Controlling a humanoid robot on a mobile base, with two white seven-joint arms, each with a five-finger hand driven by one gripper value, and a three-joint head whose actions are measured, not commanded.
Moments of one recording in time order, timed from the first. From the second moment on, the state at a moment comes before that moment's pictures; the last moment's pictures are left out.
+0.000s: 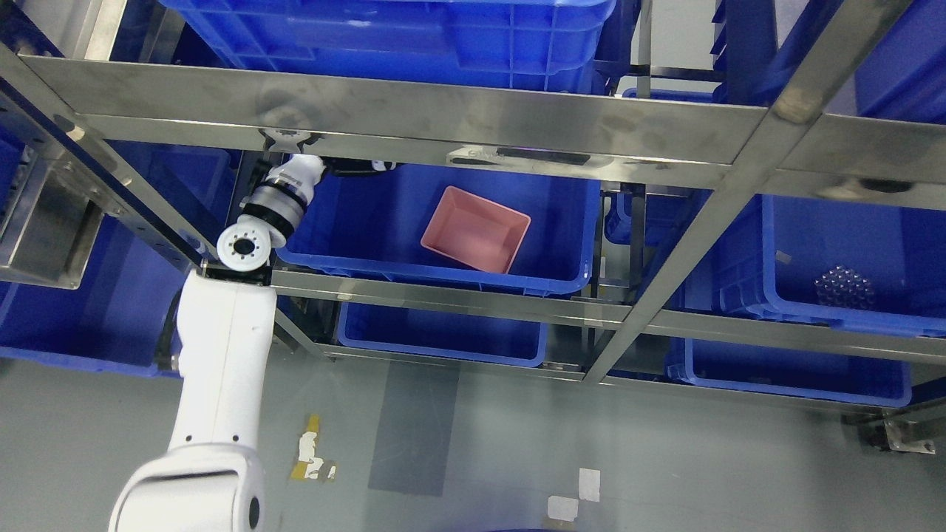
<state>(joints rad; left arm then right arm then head) -0.70 0.01 0.03 -0.93 -0.26 -0.24 -0.33 0.00 0.00 -0.05 0.00 0.00 -0.05 0.00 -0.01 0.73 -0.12</state>
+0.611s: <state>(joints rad) -0.21 0.00 0.01 -1.40 -0.07 -0.31 -0.12 0.00 0.00 -0.05 0.00 0.00 -0.05 0.00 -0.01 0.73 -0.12</state>
